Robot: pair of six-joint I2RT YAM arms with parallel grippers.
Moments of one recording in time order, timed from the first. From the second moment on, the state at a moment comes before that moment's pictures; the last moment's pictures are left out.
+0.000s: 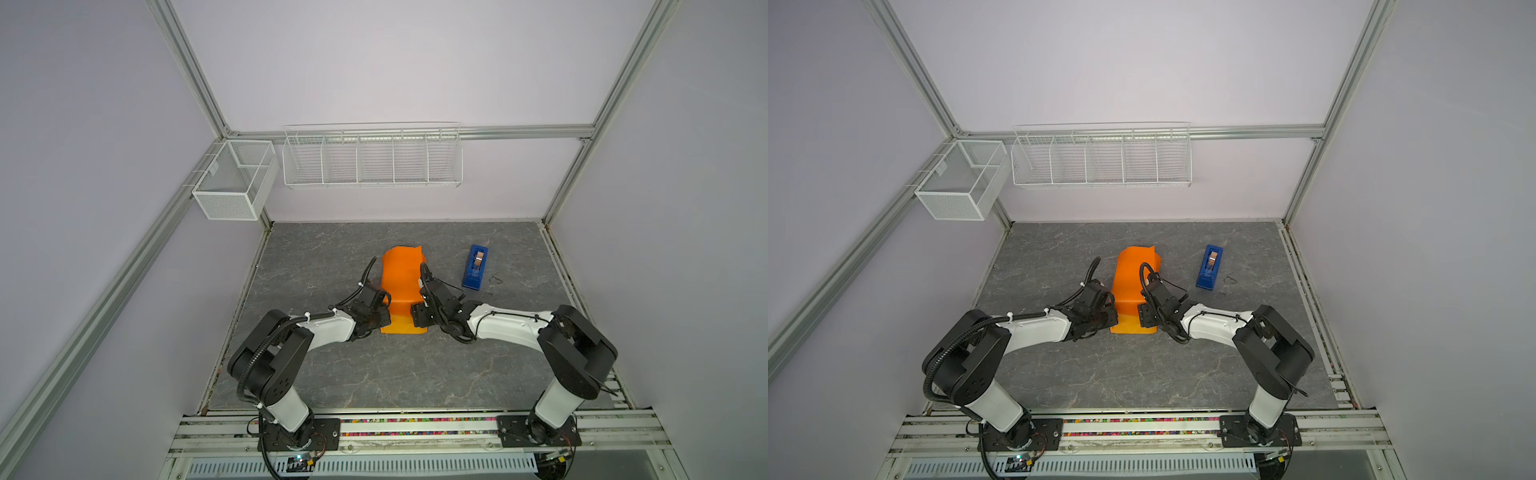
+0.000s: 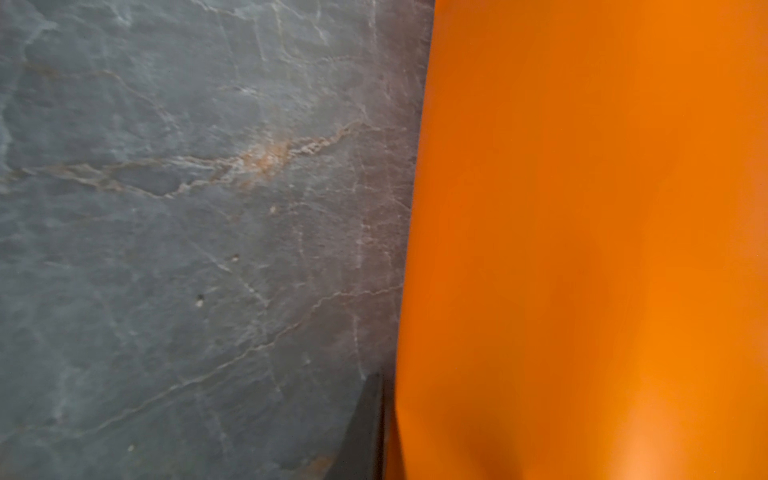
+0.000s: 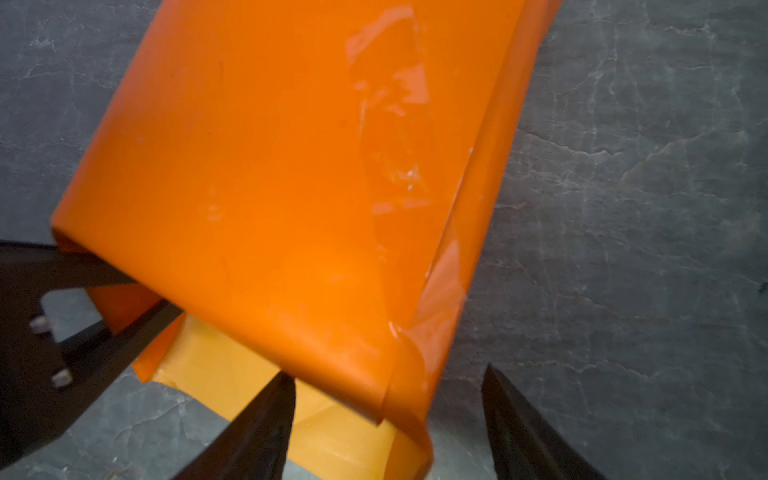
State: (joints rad) left arm -0.65 1.65 0.75 -0.03 -0.06 -0.73; right arm 0.80 1.72 0.95 -0.10 0.16 0.46
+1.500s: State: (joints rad) left arm -0.64 1.57 0.86 -0.34 -0.17 -0.71; right arm 0.75 1.77 0.97 -0.07 0.13 0.47
